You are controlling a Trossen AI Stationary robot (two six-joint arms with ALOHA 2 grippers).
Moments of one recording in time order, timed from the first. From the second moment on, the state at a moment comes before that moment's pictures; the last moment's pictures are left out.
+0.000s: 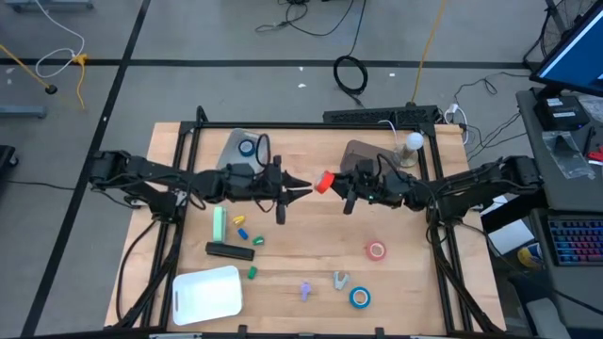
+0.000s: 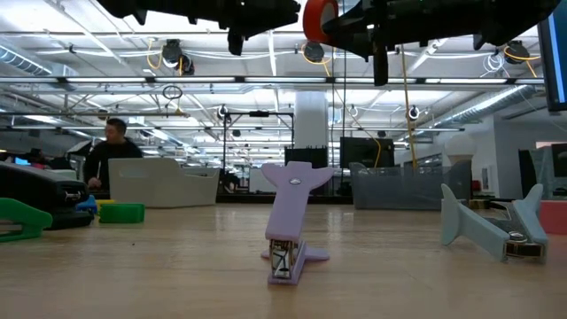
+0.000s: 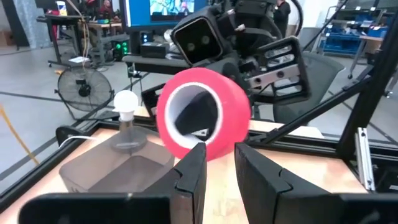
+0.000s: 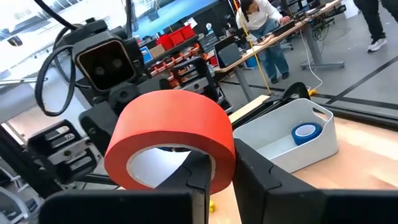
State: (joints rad) left arm -0.03 1.42 0.86 0.51 -0.11 -0.08; right arm 0.05 1.28 0.59 0.74 0.32 0.50
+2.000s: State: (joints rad) left arm 0.00 1.48 0.85 0.64 0.05 -0.15; right arm 0.05 1.28 0.59 0.68 0.27 0.62
